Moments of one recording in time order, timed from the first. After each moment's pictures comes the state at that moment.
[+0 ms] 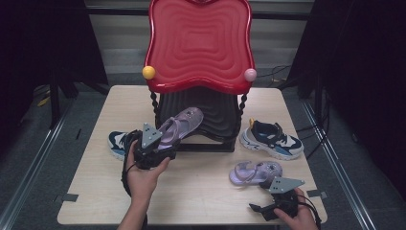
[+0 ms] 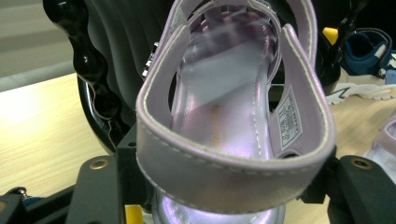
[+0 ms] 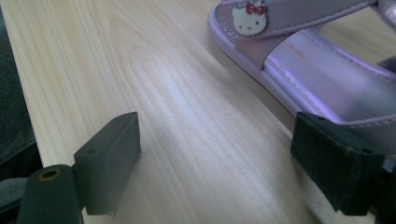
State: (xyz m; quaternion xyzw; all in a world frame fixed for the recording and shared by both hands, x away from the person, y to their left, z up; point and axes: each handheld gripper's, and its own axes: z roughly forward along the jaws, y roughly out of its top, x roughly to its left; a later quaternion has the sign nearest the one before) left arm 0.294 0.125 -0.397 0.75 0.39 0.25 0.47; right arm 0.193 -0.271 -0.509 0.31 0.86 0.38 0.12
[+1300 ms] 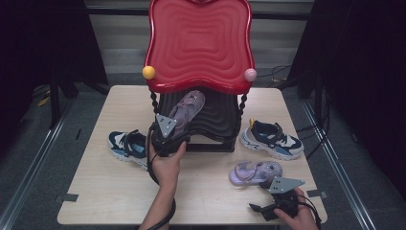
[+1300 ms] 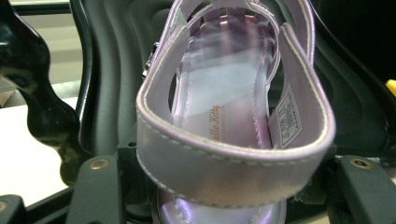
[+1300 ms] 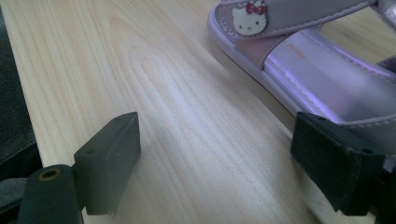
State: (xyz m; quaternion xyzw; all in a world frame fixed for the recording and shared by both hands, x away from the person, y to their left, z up) left arm 0.328 0.079 -0.410 0.68 0.45 0.31 0.49; right arm 0.193 -0.271 -0.509 0.31 0.86 0.38 0.12
